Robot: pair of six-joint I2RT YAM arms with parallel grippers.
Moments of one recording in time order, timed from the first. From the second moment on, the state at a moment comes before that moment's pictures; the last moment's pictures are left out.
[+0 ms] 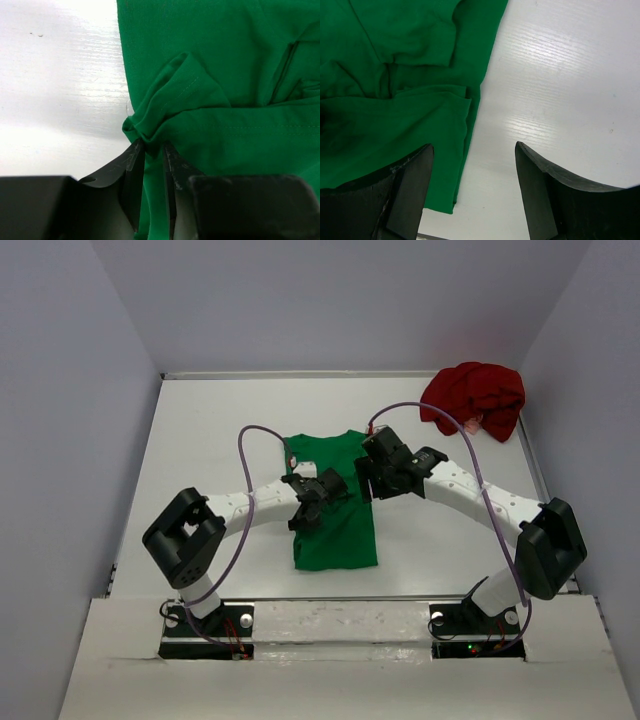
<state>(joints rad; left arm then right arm) -0.90 1.66 1.05 -0.74 -0.43 -0.94 0.71 1.52 1.18 -0.69 0.23 0.40</state>
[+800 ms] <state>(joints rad) -0.94 1.67 1.08 -0.79 -0.46 -0.99 0.71 1.52 1.18 -0.69 0.23 0.40</state>
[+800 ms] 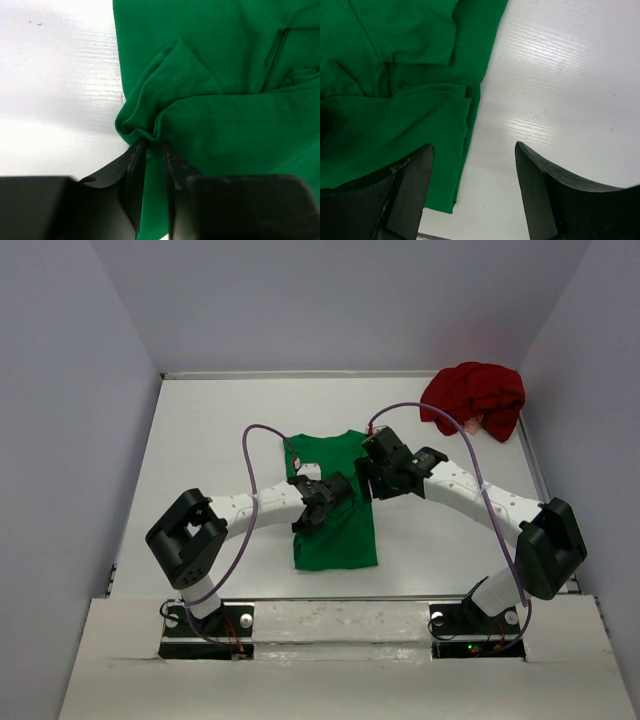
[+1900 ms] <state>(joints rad) -0.85 1.72 1.21 -0.81 -0.54 -0.93 0.71 1.49 1.16 -0.70 0.28 0.40</state>
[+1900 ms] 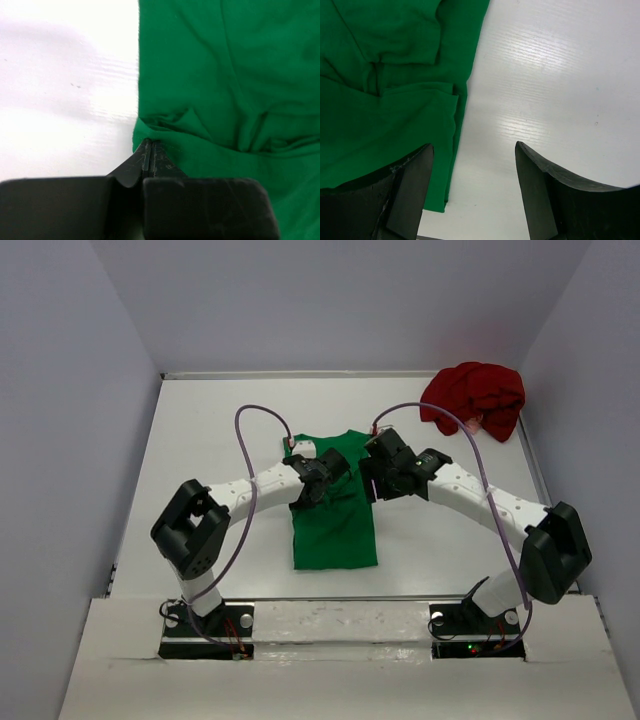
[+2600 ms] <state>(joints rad) -0.71 1.88 1.24 -0.61 -0.47 -0.73 0.71 1.47 1.16 -0.72 0.29 0.40</state>
